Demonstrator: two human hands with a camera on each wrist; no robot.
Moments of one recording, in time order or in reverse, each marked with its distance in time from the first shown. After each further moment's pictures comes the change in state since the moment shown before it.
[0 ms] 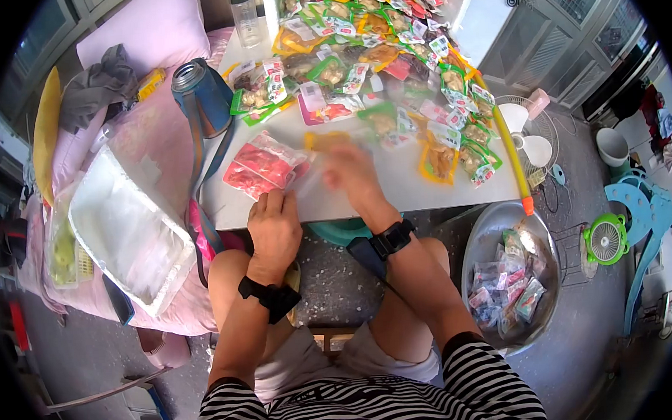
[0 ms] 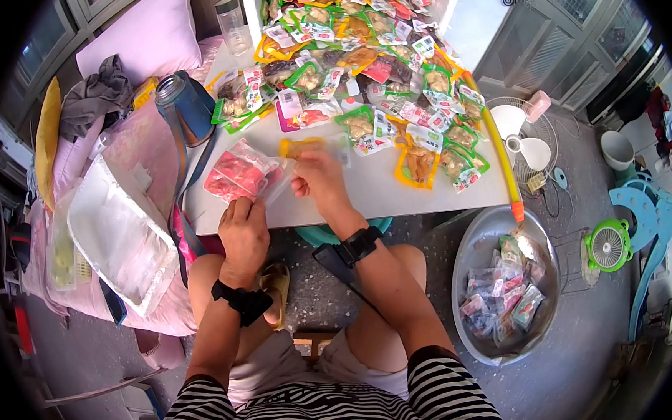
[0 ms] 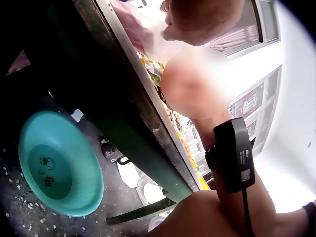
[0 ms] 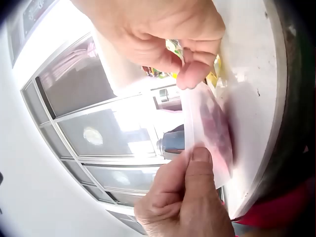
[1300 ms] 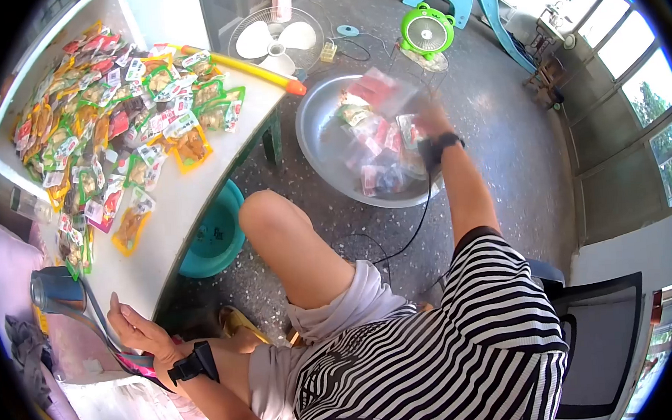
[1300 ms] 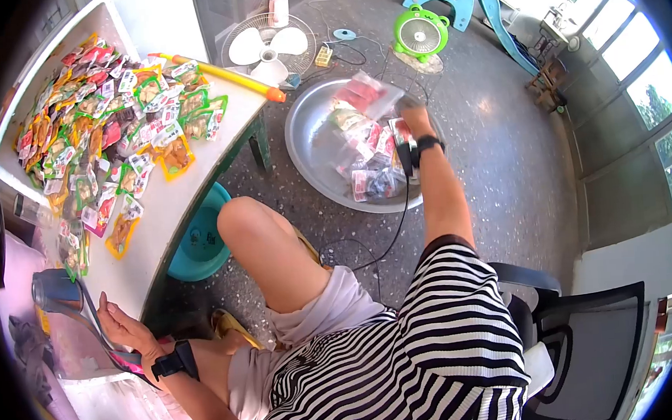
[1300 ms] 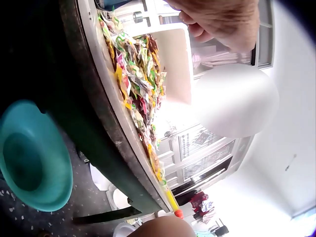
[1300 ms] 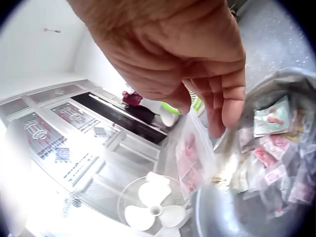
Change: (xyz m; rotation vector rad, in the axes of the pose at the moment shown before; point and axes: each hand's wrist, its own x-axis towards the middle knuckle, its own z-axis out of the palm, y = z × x) left_hand 0.002 -0.008 -0.018 -0.547 0.186 -0.059; right_hand -0.395 -0.088 -0.490 -0.928 1.223 -0.027
